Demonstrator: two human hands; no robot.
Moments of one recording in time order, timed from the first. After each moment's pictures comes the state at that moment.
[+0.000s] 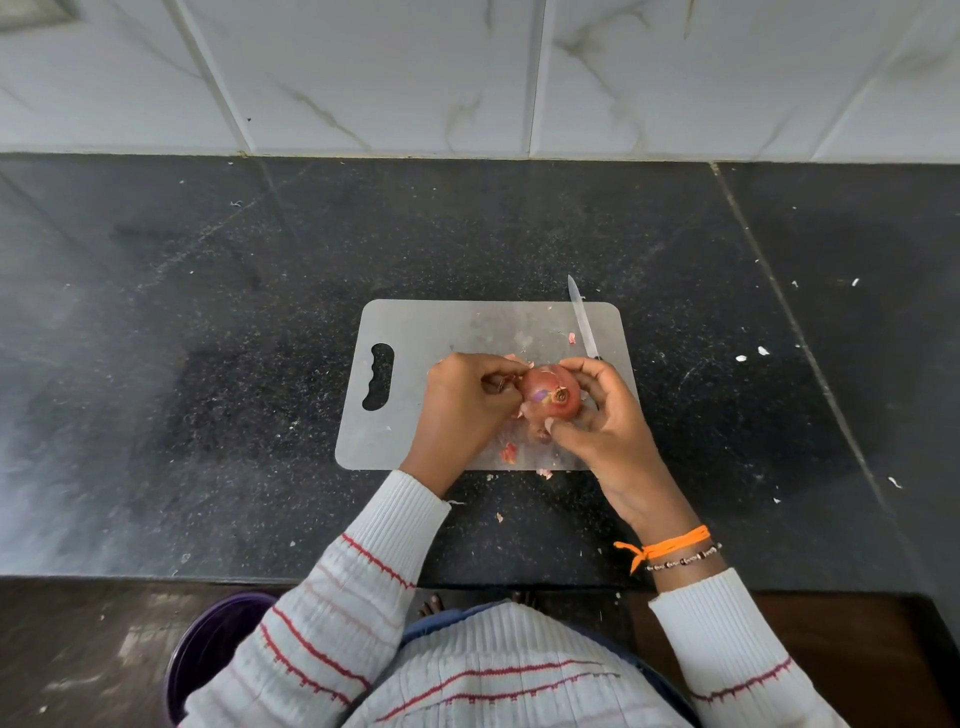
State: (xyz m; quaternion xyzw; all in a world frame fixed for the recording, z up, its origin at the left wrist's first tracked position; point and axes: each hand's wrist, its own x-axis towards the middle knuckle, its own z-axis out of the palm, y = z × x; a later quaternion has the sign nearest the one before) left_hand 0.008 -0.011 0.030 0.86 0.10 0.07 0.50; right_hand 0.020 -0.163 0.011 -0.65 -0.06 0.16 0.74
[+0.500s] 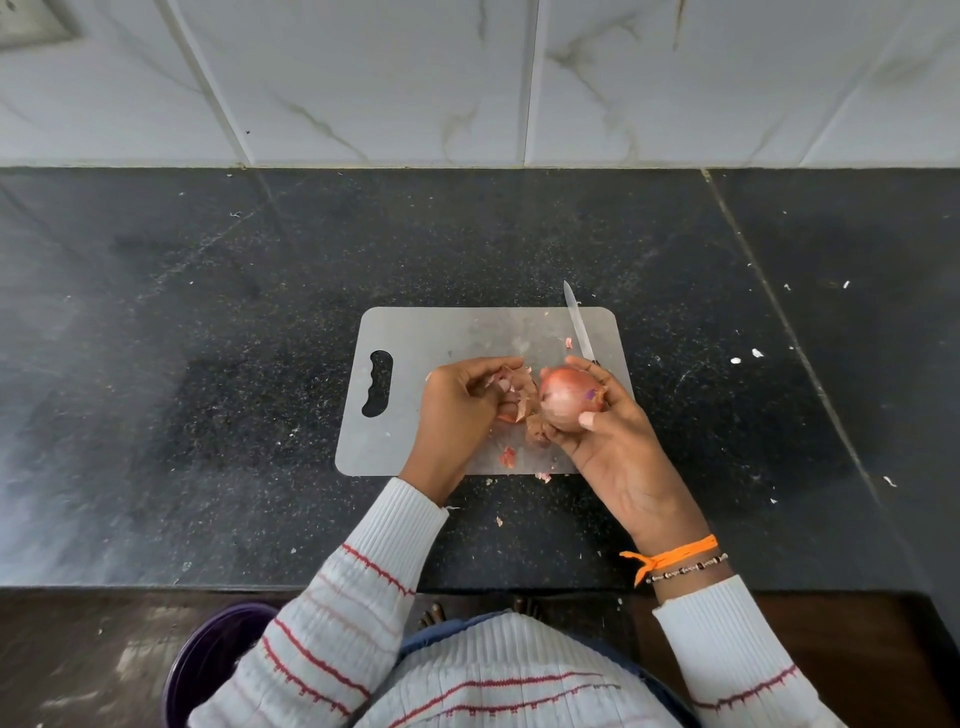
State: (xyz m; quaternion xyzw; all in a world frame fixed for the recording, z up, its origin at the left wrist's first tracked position) left_hand 0.008 -0.011 0.020 0.72 0.15 0.04 0.67; right_hand 0.021 -0.170 0.007 -0.44 -0.03 0.24 0.87
